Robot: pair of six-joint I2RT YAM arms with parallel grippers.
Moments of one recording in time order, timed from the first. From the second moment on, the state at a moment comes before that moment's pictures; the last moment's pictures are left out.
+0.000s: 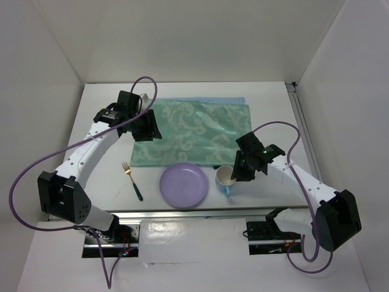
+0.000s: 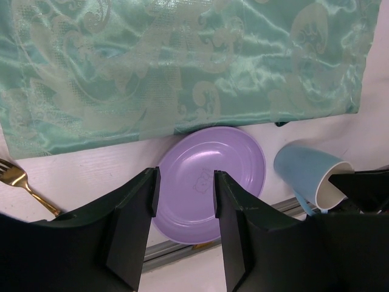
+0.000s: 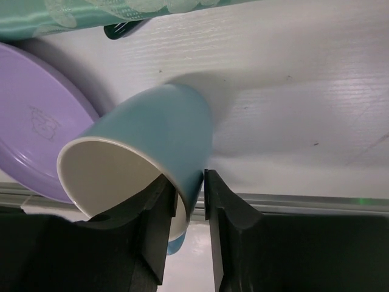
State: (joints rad) left arm -0.27 1.46 1.35 -0.82 0.22 -0.47; right arm 0.49 1.18 0.81 -0.81 -0.02 0.75
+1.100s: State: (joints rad) left arm -0.27 1.49 1.42 -0.86 0.17 -0.45; right arm 0.18 2.22 2.19 -0.95 0.24 0.52
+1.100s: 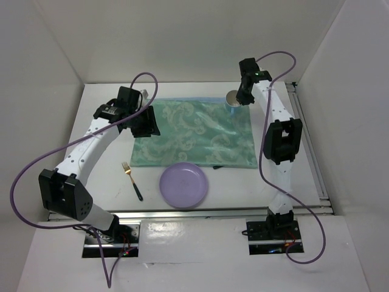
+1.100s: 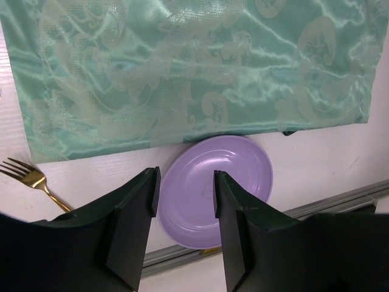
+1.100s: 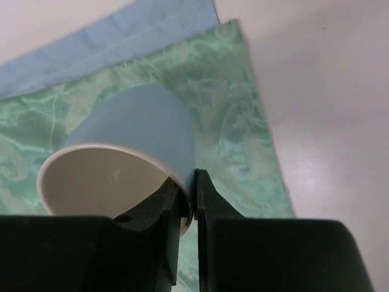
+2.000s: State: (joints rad) left arm -0.27 1.53 1.36 -0.88 0.08 -0.47; right arm 0.11 2.36 2.24 -0.87 0.11 0.56
